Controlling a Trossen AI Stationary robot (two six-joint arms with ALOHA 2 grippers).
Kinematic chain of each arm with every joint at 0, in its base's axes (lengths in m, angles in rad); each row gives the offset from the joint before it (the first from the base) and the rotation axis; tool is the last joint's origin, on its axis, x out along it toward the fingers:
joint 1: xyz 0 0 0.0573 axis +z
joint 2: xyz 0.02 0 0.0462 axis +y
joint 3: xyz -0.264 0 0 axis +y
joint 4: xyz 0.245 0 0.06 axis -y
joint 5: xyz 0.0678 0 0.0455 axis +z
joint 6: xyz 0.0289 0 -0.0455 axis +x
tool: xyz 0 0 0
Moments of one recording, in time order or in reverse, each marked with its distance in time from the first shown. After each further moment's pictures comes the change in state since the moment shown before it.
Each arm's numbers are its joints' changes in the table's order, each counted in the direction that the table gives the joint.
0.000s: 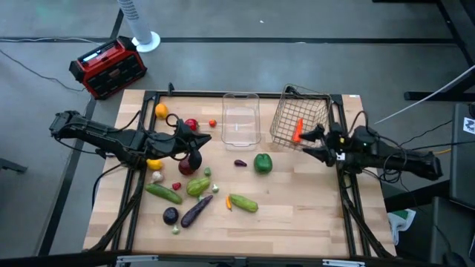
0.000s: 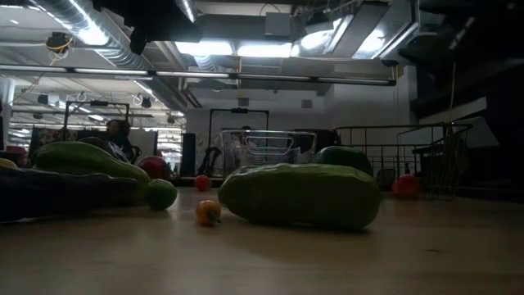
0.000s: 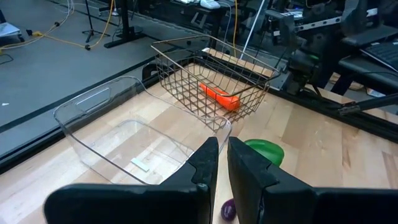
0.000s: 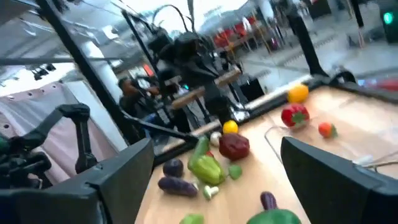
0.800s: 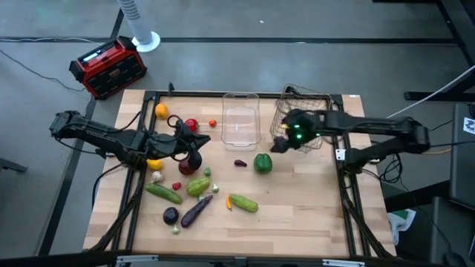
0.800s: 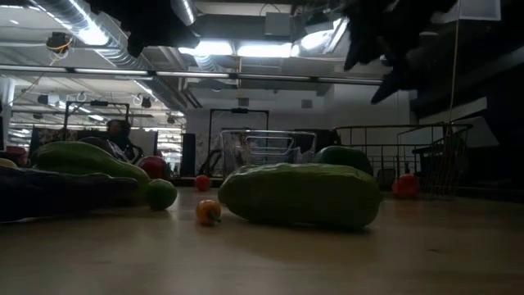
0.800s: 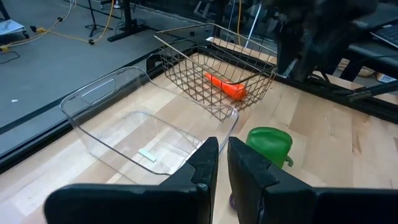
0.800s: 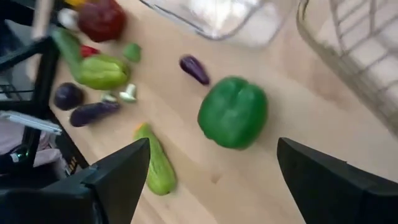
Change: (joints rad) left arm 0.000 0.001 0.000 -0.054 -0.001 0.002; right arm 0.001 0.999 -0.792 -0.813 0.049 0.466
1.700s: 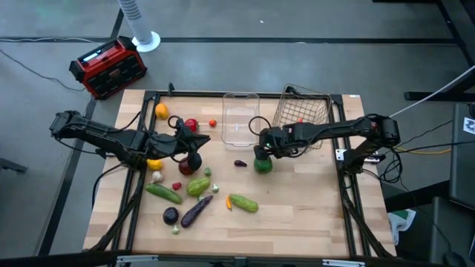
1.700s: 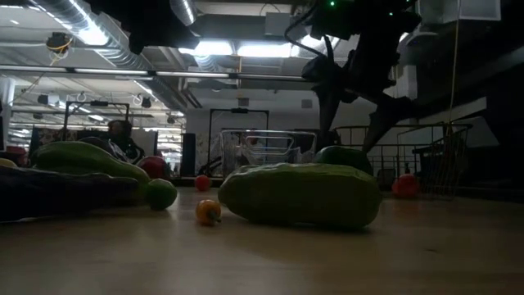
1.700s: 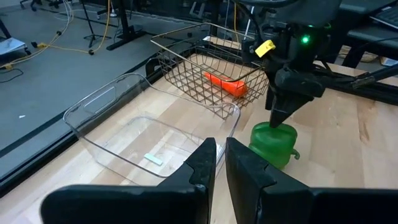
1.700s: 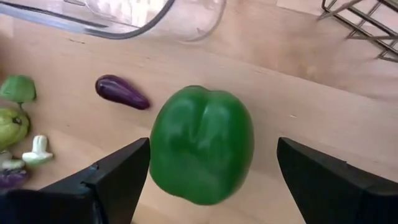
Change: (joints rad) left arm 0.000 0.000 0.000 -0.006 0.000 0.089; right arm 0.113 0.349 -0.089 0.000 -0.229 0.277
